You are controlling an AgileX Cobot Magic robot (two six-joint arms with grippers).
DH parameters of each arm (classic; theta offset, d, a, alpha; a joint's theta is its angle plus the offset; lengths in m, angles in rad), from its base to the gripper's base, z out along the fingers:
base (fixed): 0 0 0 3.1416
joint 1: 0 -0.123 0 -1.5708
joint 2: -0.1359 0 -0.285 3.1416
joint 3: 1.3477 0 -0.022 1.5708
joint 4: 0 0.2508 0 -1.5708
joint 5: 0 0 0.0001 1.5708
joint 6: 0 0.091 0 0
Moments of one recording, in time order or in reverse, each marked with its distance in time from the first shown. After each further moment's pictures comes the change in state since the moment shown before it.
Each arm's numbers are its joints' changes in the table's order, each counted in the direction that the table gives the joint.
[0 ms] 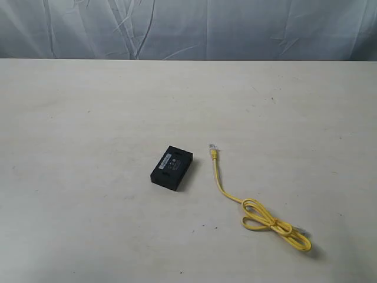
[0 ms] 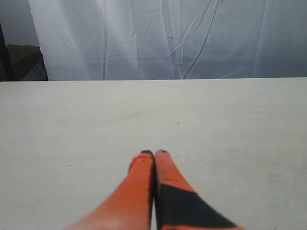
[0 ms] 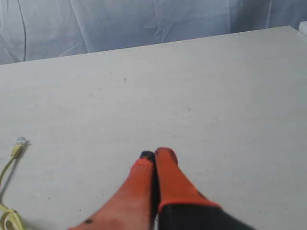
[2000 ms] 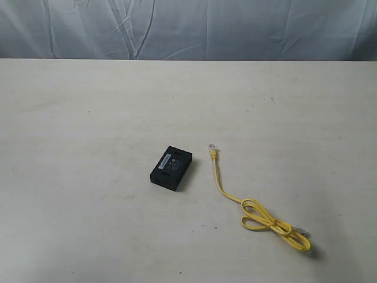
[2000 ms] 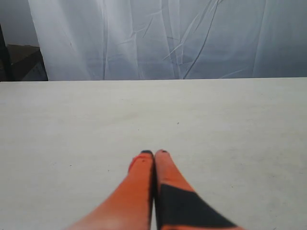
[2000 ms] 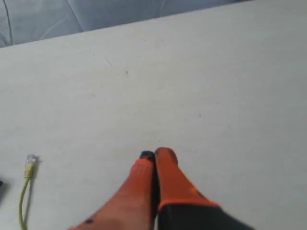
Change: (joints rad) left arm 0.000 0.000 0.000 0.000 0.000 0.000; right arm 0.000 -0.739 -0.456 0.058 -0.009 0.003
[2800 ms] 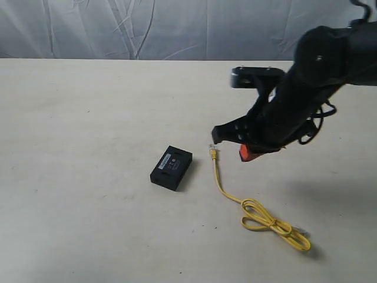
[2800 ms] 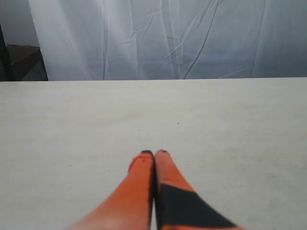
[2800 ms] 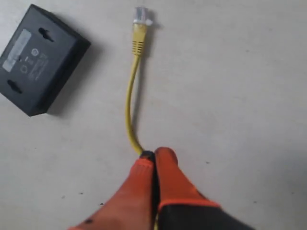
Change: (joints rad) left arm 0.000 0.000 0.000 0.000 0.000 0.000; right arm -0.471 -0.948 -0.575 0.133 0.343 0.012
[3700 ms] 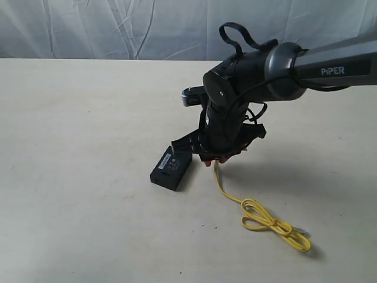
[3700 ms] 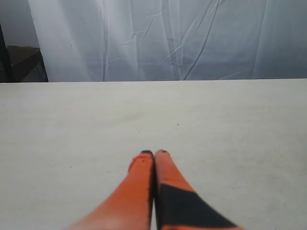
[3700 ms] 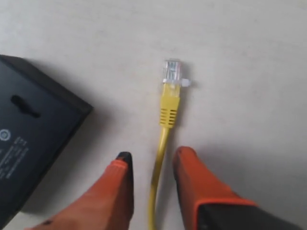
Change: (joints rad) left arm 0.000 0.000 0.000 0.000 -0.006 0.000; right arm -0.182 -0.340 -0.270 -0.348 0.003 0.397
